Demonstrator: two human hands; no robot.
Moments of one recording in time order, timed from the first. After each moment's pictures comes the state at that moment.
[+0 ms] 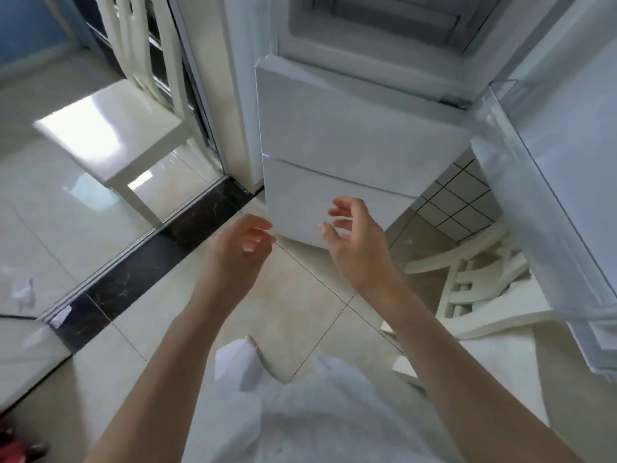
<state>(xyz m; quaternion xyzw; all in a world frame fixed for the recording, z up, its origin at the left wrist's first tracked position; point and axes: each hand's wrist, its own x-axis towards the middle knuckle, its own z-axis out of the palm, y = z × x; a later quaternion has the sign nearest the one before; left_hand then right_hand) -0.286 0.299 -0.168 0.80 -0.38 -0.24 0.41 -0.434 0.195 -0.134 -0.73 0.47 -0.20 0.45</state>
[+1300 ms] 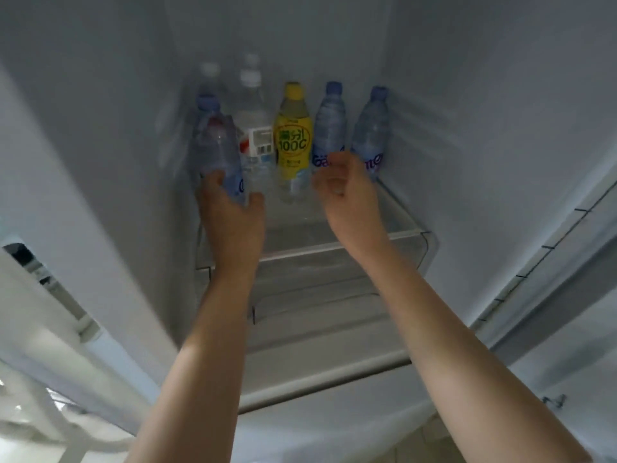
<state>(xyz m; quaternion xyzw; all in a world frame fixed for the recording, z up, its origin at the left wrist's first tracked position) -0.094 -0.311 0.004 0.61 -0.46 -0.11 0.63 -0.246 -0.310 0.041 -0.64 0.48 -0.55 0.24</state>
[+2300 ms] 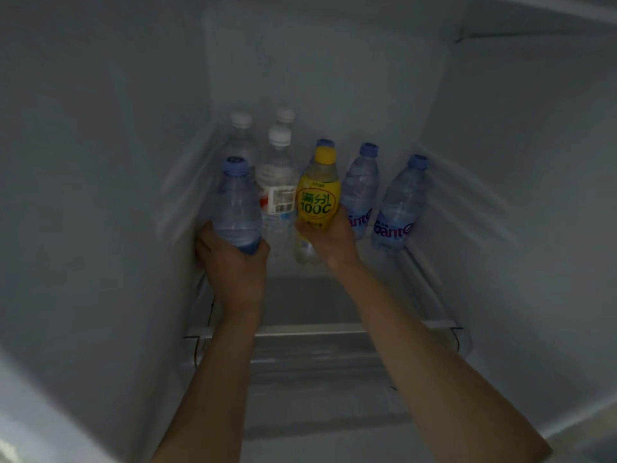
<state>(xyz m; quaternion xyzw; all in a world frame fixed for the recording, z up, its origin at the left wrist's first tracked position) -0.082 -0.389 -0.025 0.68 -0.35 0.00 0.64 -0.204 -0.467 0.008 -0.63 0.51 -0.48 0.33</state>
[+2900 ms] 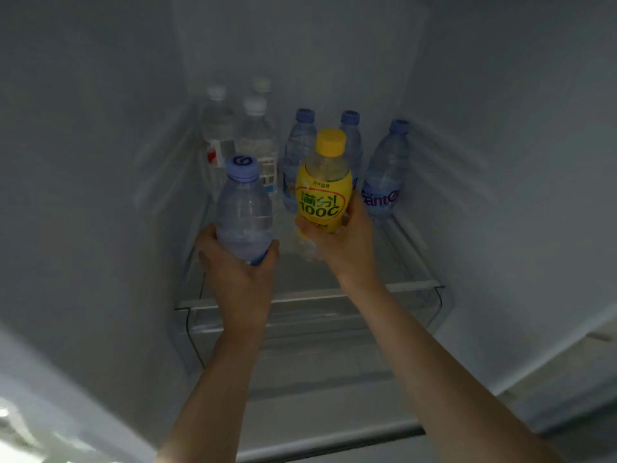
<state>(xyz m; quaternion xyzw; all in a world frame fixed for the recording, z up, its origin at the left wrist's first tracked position) -0.124 -0.325 -0.032 0.59 -0.41 -0.09 0.69 -0.248 -0.378 0.014 -0.62 0.45 -0.57 0.30</state>
